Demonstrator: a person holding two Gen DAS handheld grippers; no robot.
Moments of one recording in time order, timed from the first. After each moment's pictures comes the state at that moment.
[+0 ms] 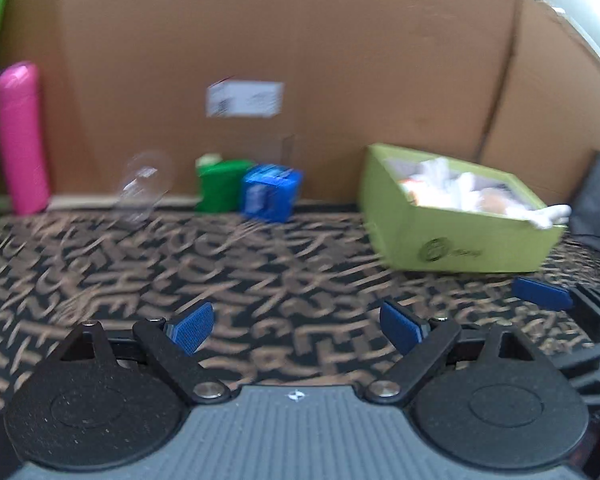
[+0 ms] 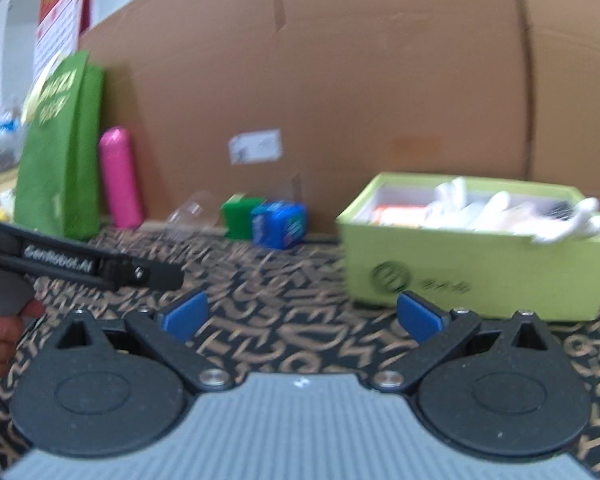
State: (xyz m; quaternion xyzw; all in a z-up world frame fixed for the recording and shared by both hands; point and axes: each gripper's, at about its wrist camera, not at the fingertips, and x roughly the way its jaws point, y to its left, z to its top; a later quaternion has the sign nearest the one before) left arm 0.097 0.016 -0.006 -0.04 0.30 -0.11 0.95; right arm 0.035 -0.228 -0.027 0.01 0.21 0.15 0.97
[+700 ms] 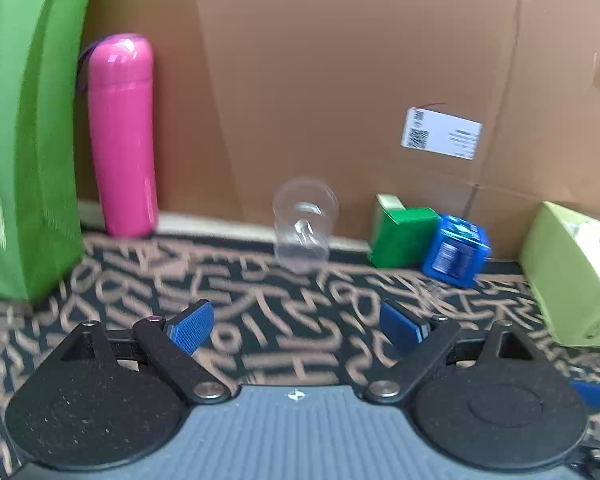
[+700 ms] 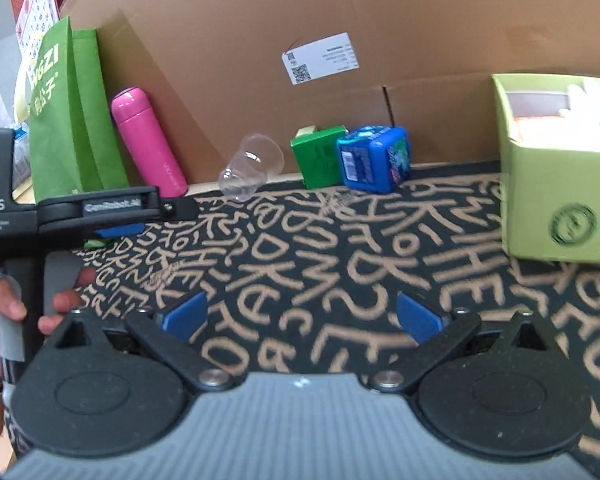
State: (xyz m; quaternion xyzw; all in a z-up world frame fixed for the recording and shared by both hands) left arm 0.198 0.110 -0.006 -0.04 0.29 0.01 0.96; right arm 0.140 -0.151 -0.050 0.10 0.33 0.21 0.91
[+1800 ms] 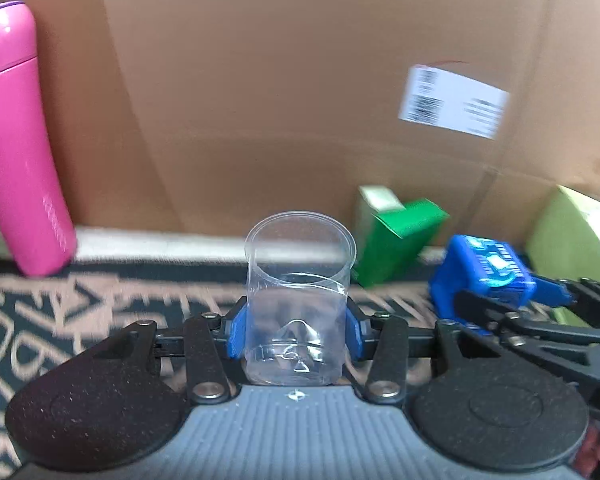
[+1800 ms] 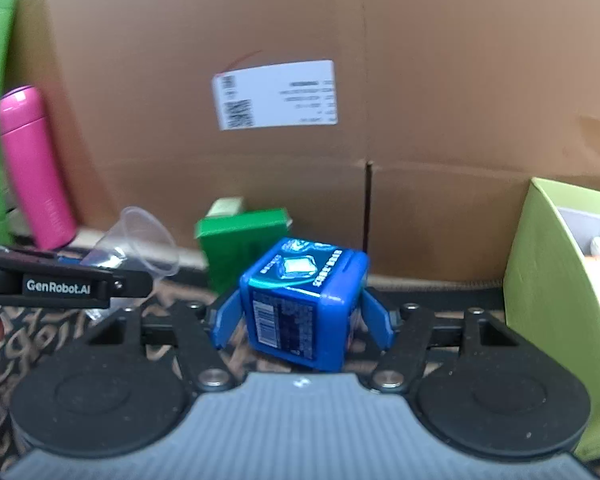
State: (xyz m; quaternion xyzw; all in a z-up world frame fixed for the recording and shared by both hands) left arm 0.264 0.114 -0.017 -0.04 0.35 -0.07 0.93; right arm 0.253 -0.119 -0.068 0.00 0.29 0.11 0.95
